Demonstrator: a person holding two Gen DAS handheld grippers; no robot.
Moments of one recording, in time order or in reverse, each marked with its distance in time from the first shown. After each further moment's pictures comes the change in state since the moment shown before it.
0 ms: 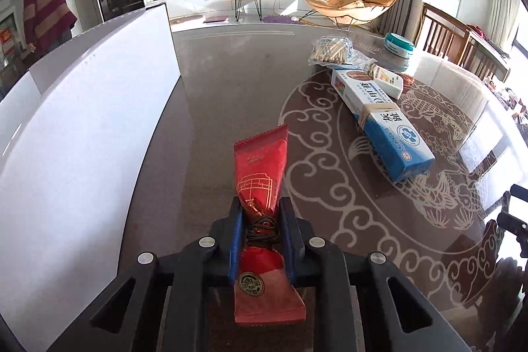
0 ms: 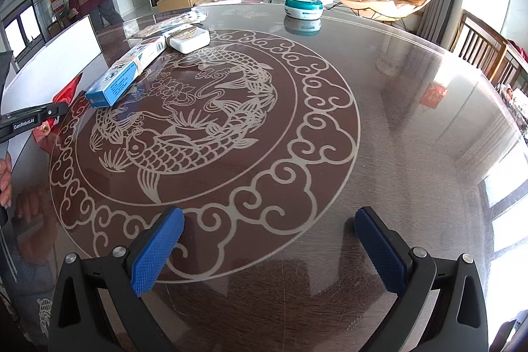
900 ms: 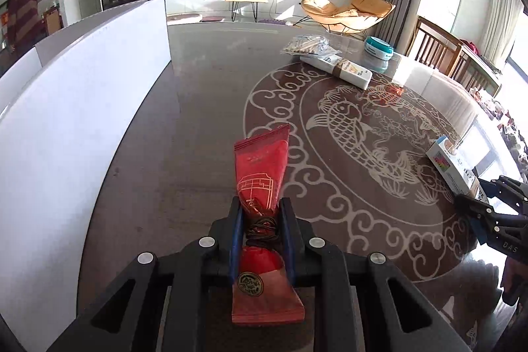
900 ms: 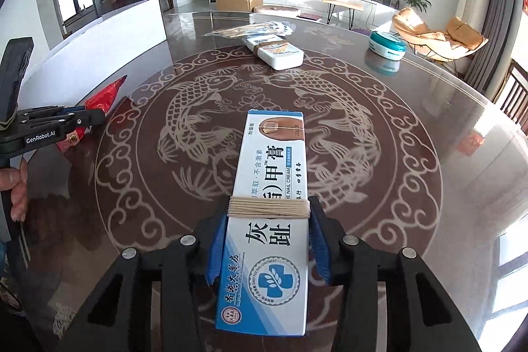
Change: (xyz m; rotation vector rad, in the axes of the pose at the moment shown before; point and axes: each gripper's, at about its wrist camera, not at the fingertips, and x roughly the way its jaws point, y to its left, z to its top) left arm -0.021 -0.039 -0.028 -0.052 -0.008 -0.103; right arm -0.013 0.060 -0.013 -0.217 -0.079 0.108
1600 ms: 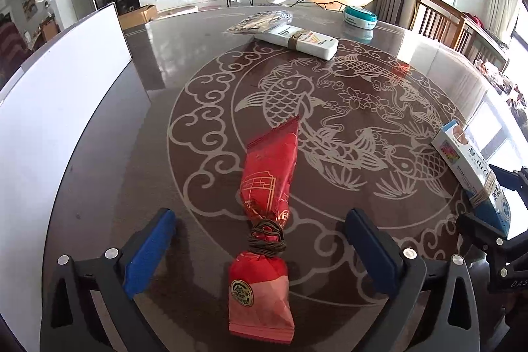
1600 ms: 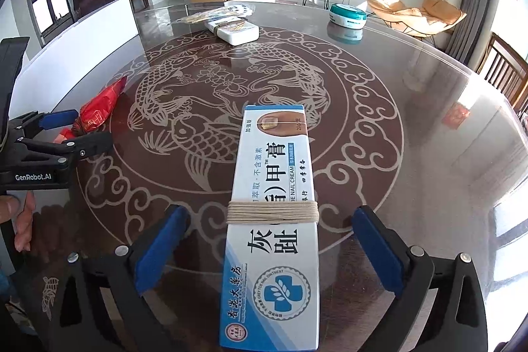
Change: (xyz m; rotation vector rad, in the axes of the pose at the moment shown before) left arm 0.022 -0.056 0.002 0.053 0.070 0.100; right arm 0.000 -0.030 -0.010 0.080 0.056 -0.047
